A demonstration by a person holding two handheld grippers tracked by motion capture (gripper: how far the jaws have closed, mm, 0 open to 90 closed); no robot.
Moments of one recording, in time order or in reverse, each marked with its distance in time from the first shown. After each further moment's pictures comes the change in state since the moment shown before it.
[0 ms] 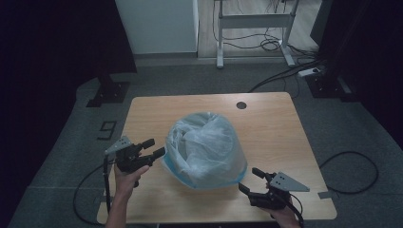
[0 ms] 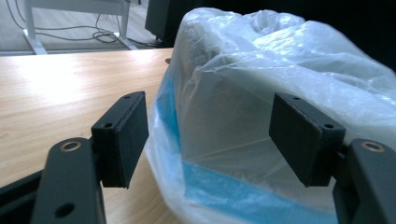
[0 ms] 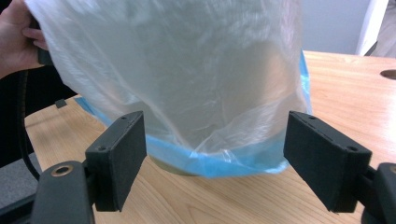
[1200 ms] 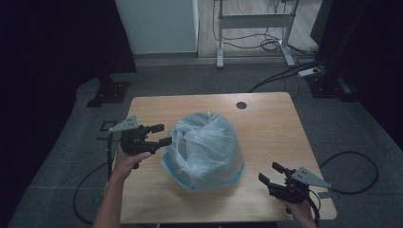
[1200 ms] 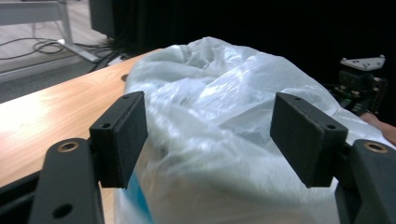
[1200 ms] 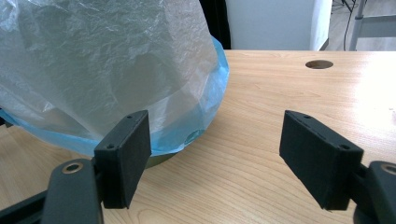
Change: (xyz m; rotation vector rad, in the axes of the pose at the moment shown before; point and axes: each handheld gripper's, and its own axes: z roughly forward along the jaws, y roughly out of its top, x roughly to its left) left arm -0.003 0.068 0.023 0.093 -0.215 0.184; right arm -0.053 -0.010 -0.026 -0.032 -0.126 0.075
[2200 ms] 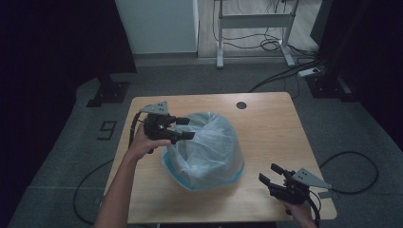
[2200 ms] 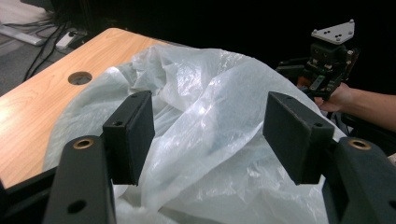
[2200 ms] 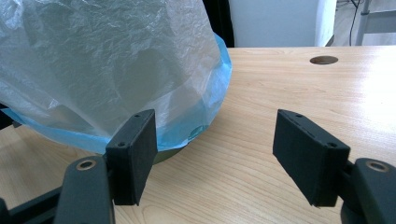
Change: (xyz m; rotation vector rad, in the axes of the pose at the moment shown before) left arm -0.007 0.054 0.059 0.191 -0.152 0.122; right arm -0.001 -0.004 -0.002 0.001 0.018 0.022
